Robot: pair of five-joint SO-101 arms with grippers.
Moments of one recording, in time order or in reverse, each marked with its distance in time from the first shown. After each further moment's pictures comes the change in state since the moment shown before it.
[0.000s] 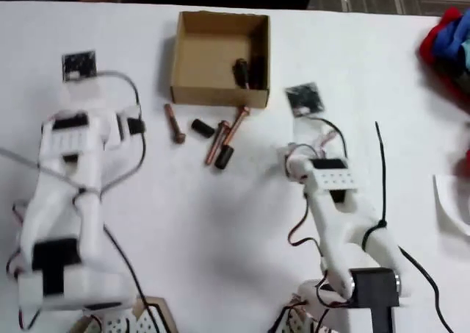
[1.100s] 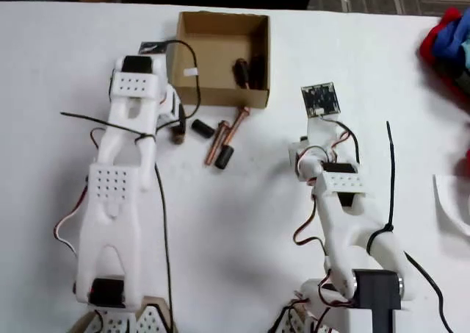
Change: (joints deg) left arm 13.1 61.3 -83.2 42.9 2.7; right arm 1.8 -0.6 0.4 -3.4 0.5
